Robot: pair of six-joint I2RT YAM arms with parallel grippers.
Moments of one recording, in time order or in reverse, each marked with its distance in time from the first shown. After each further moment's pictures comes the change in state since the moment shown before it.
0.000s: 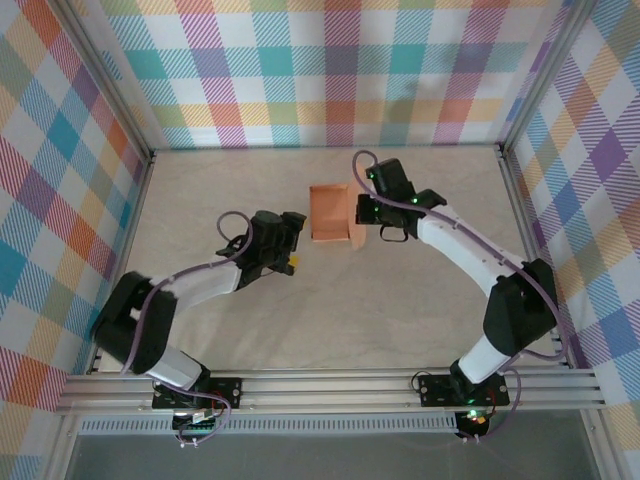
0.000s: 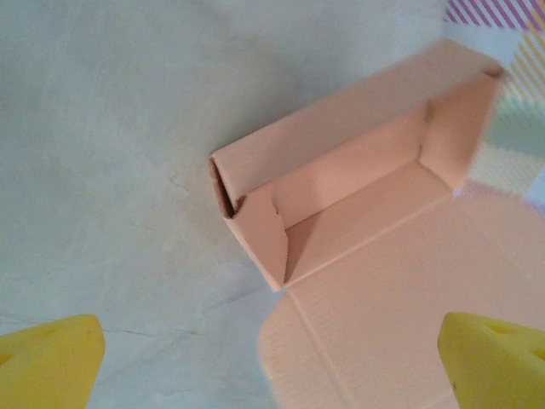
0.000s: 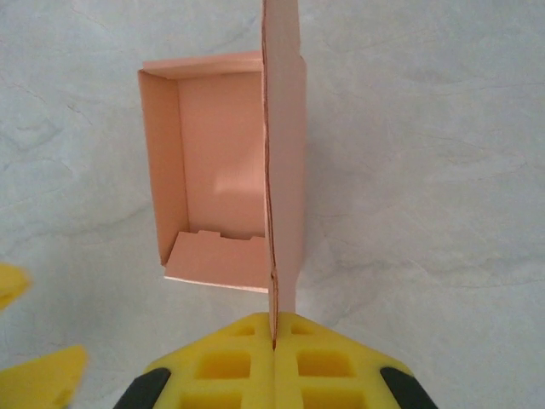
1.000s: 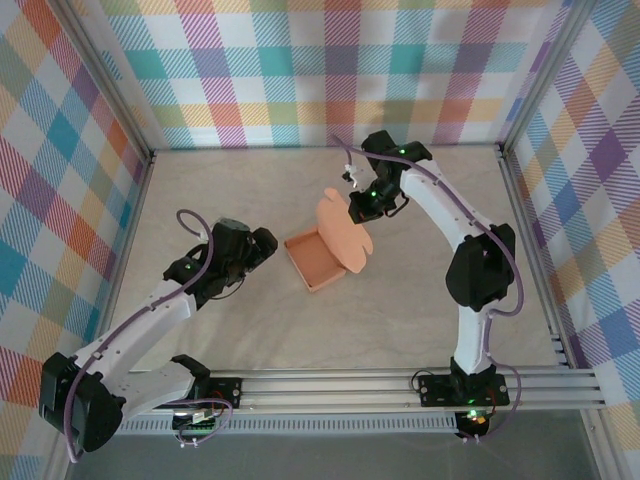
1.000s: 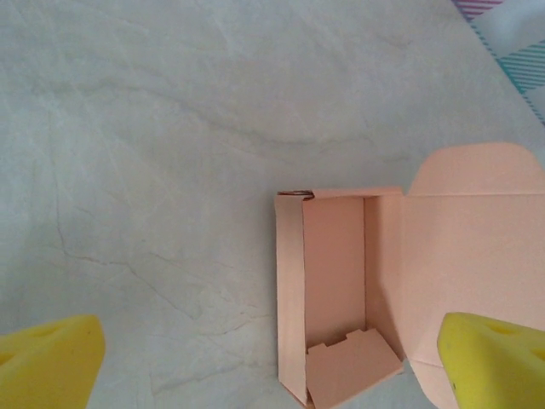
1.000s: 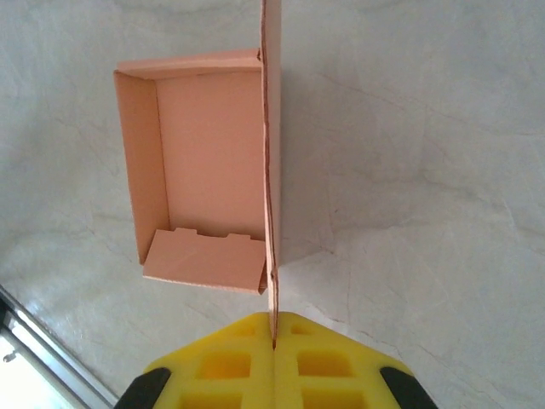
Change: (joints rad) left arm 0.044 -0.412 0.000 -0.583 -0.208 0.558; right arm -0.063 0.359 0.556 -0.666 -0.349 -0.470
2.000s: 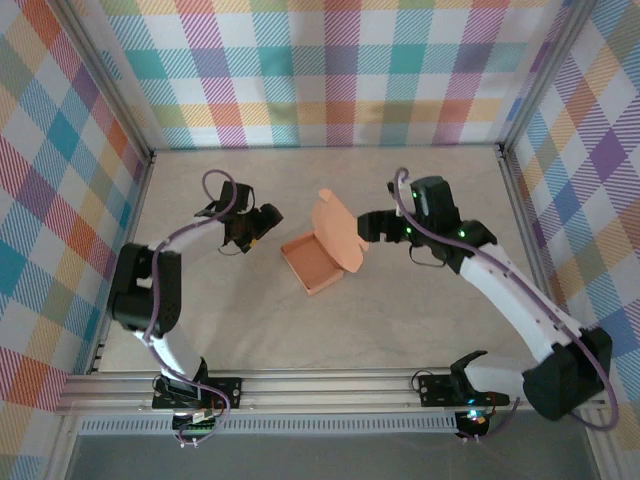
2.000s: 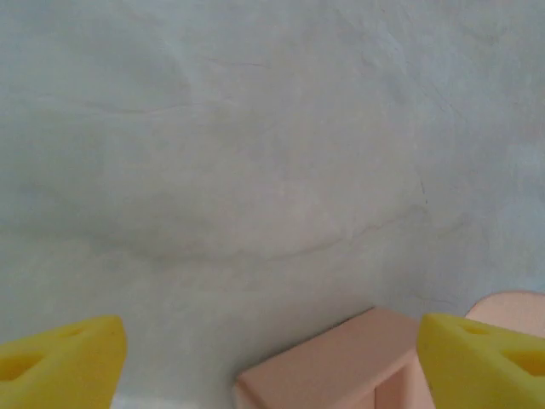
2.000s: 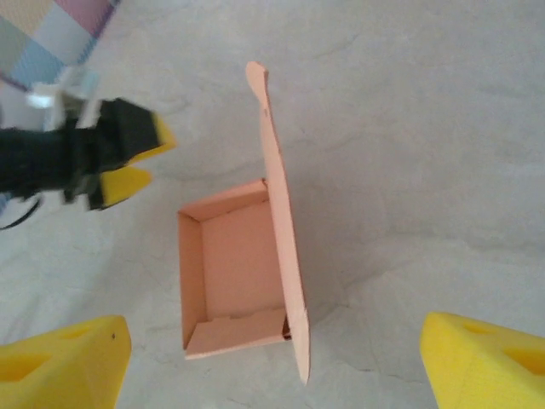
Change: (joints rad) left arm 0.275 0.689 0.296 0.253 0.380 0.181; right arm 0.017 -0.777 -0.852 0.729 0.116 0.382
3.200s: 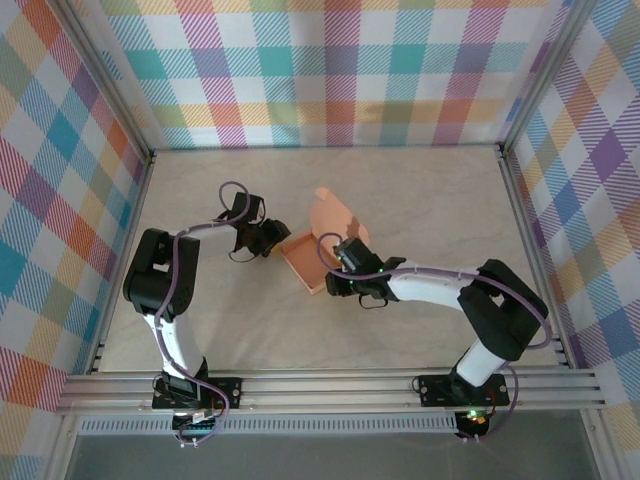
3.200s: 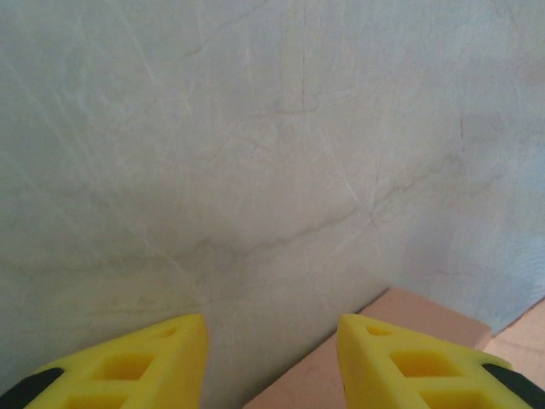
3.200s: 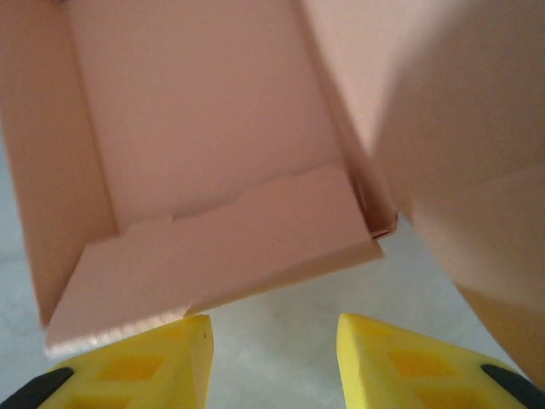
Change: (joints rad) left arm -0.043 0.103 -0.076 0.156 0.132 -0.046; right arm 0.336 0.446 -0.201 0.338 0.244 0.202
